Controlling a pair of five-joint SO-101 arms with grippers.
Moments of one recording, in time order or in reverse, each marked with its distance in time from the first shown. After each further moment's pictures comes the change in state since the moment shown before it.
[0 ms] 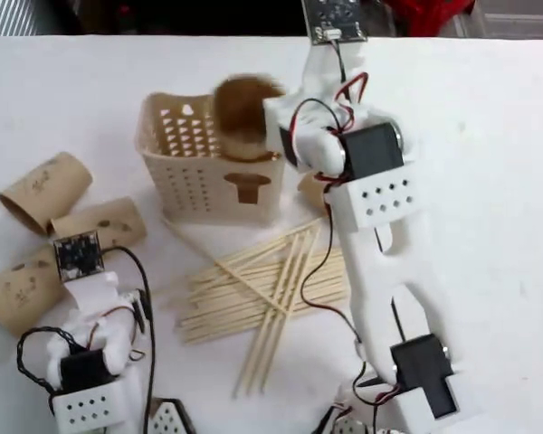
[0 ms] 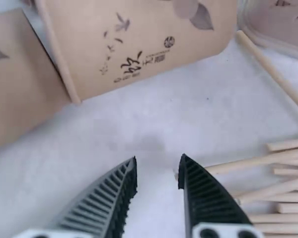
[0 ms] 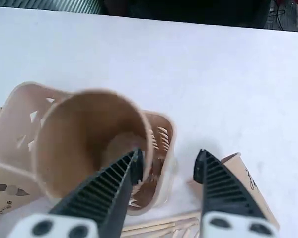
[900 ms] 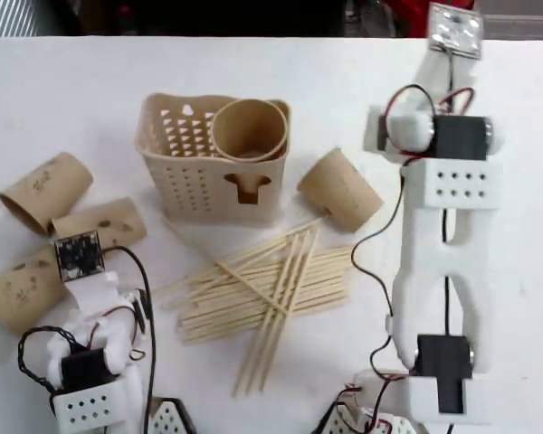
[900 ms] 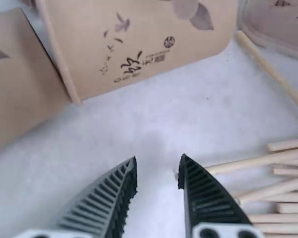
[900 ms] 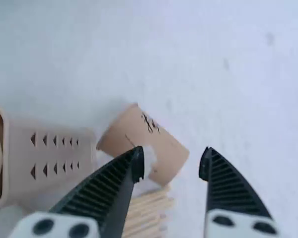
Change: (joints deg) left arm 0.0 0.0 0.0 0.0 0.0; right arm 20.9 -1.6 1.5 12.5 0.6
